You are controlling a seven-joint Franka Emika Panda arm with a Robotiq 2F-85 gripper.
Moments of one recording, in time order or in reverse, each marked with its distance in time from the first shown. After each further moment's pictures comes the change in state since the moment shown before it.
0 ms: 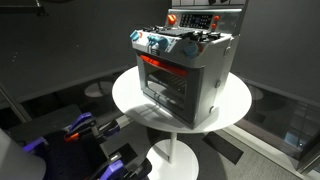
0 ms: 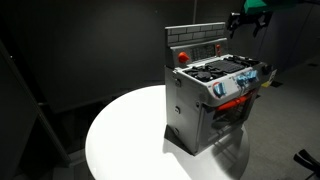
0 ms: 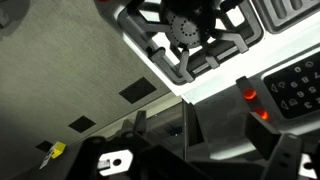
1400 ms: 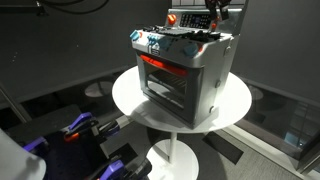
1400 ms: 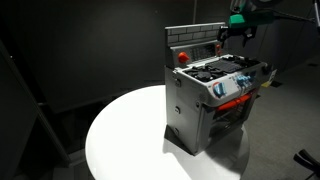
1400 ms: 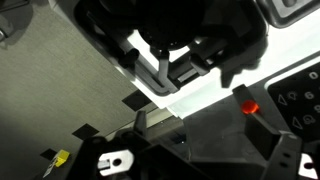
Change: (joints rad) arm 0.056 0.166 -0.054 0.115 0.003 0.001 0.034
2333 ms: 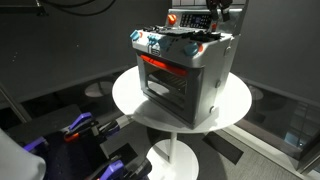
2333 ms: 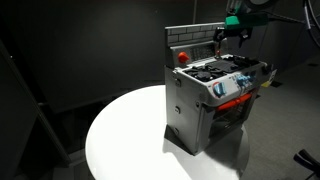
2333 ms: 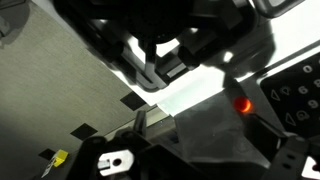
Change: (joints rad) arm 0.011 0.047 -0.008 0.052 0.007 0.000 0.000
